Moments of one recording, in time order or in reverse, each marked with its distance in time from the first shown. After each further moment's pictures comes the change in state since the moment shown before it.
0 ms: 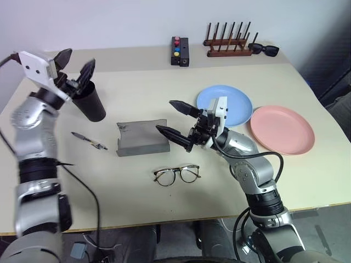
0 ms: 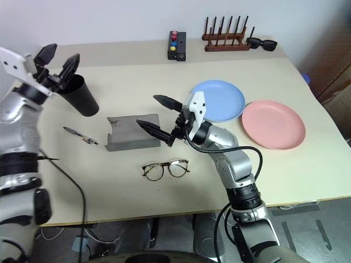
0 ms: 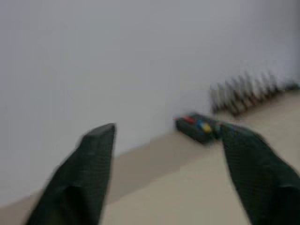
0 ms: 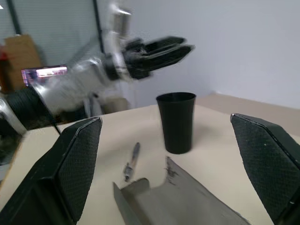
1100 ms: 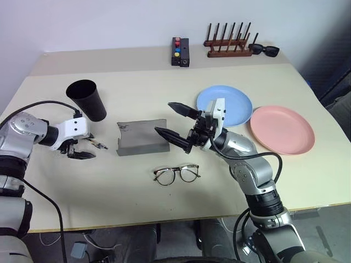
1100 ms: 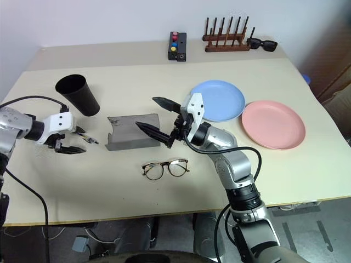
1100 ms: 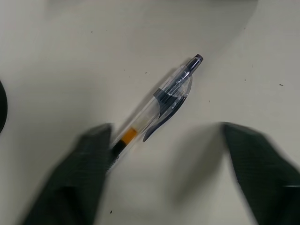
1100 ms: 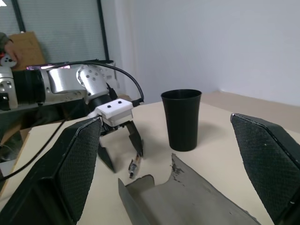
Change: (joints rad) left arm -0.122 0.210 -0.500 0.489 0.473 -0.160 -0.576; right arm 0.003 0.006 0.018 0.002 -0.008 0.000 0.001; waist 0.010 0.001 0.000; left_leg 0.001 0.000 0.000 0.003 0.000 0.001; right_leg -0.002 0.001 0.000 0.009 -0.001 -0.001
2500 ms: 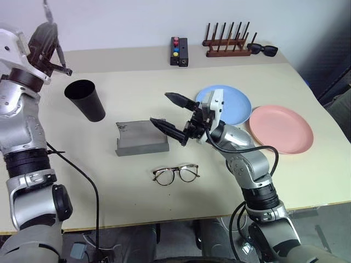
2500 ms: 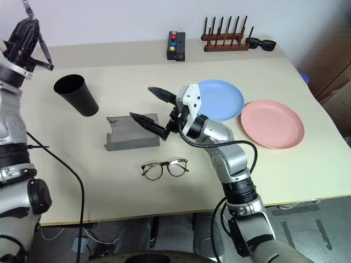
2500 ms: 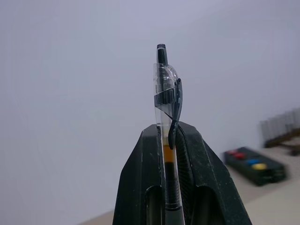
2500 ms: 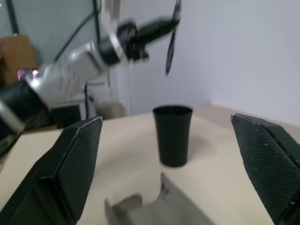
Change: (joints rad) left arm -0.043 -0.348 0.617 -0.331 -0.324 0.005 0.912; right arm -0.075 0.066 -0.002 0.027 -0.032 -0.038 -0.060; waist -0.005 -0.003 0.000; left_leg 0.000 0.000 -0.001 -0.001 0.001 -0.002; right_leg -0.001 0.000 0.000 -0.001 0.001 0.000
